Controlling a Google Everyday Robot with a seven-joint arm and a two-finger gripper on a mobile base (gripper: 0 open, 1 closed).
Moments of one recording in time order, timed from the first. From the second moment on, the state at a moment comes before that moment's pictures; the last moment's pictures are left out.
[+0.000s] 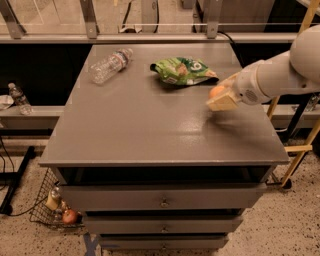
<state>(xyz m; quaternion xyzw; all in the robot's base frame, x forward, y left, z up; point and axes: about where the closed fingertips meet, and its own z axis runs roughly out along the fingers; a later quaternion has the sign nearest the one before) 0.610 -0.173 0.866 -0.47 0.79 0.07 0.39</state>
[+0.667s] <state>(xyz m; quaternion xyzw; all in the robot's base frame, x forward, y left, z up) 0.702 -0.164 0.865 -0.42 0.77 0.09 0.47</state>
